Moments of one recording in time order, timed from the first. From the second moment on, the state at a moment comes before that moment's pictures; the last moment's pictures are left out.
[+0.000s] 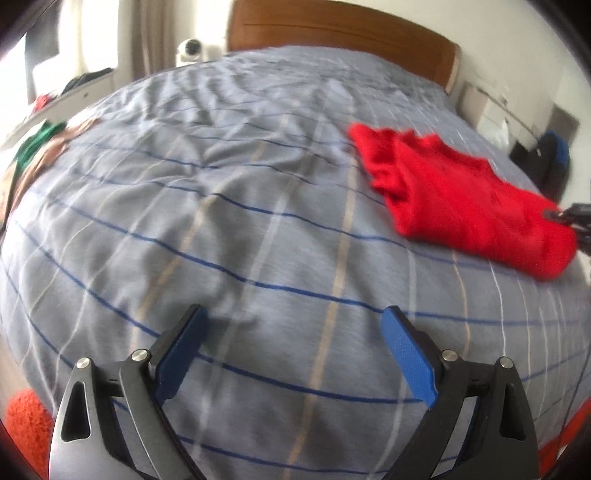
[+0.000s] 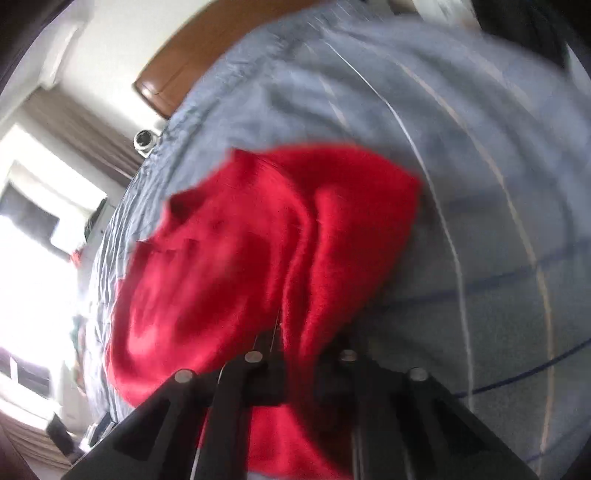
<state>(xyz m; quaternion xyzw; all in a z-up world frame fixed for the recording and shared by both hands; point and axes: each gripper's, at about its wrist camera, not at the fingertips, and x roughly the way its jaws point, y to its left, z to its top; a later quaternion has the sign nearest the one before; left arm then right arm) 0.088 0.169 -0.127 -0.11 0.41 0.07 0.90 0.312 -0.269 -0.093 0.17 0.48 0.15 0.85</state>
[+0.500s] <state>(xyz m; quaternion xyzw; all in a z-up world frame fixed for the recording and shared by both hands) 0.083 0.190 -0.133 -0.13 0.41 0.09 0.90 0.313 0.026 -0.105 0.07 0.54 0.30 0.79</state>
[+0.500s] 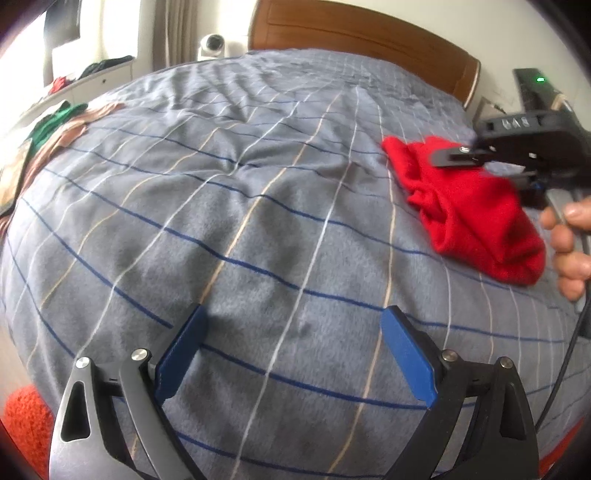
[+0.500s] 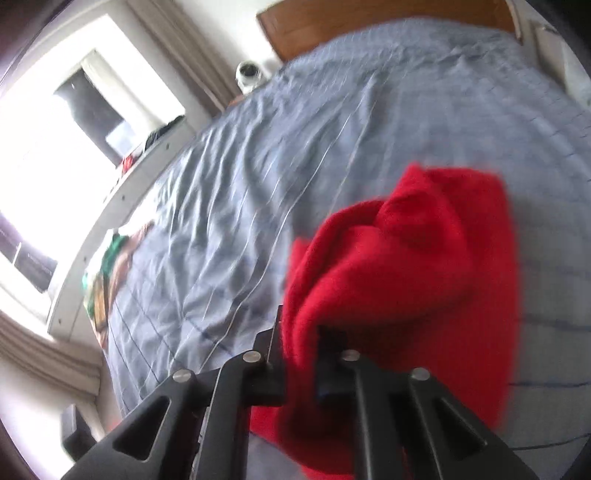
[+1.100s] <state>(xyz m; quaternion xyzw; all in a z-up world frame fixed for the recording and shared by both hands) 0.078 0.199 -0.130 -0.16 0.41 0.09 0.89 0.244 -0.021 -0.103 -0.09 0.53 0.31 0.79</state>
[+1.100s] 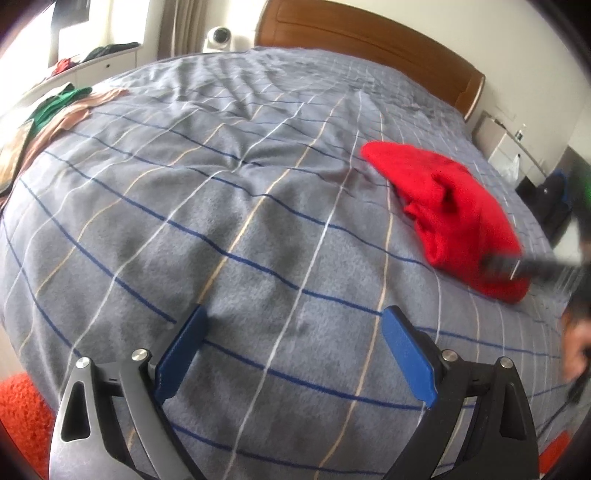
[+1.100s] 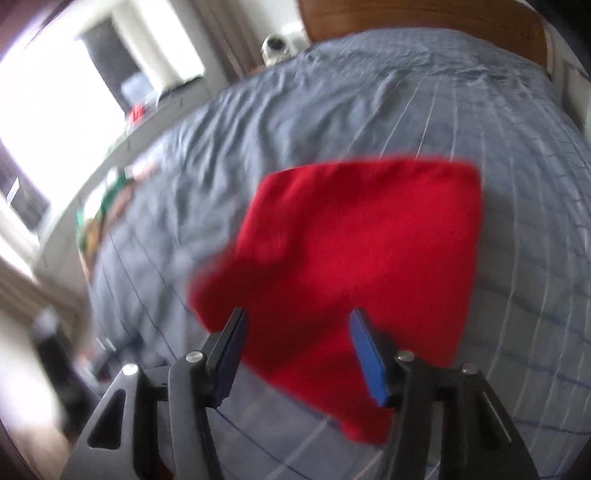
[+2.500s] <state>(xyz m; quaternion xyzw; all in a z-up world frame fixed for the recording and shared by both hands) 0.289 0.122 -0.100 -0.15 0.50 -0.13 0.84 0.344 -0.068 -0.109 0.06 0.46 0.24 0.85</state>
